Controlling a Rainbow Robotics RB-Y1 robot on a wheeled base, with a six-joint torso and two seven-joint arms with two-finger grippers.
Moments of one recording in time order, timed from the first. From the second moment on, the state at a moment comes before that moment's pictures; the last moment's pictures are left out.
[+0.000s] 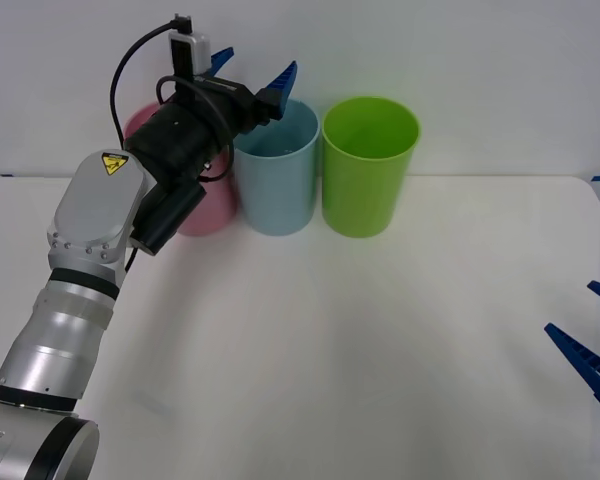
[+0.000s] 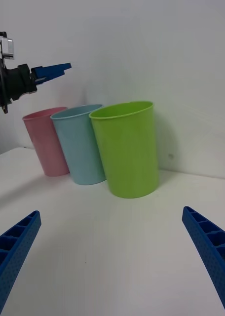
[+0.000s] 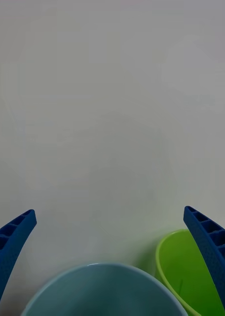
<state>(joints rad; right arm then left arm) 0.35 -0.40 -0.52 -1.66 0.96 -1.22 0.00 -0.64 0.20 -0.02 -1.32 -1.53 -0.35 0.33</state>
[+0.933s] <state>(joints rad) 0.35 -0.40 -0.52 -1.66 0.96 -1.22 0.00 -0.39 0.28 -0.04 -1.53 -1.31 -0.41 0.32</state>
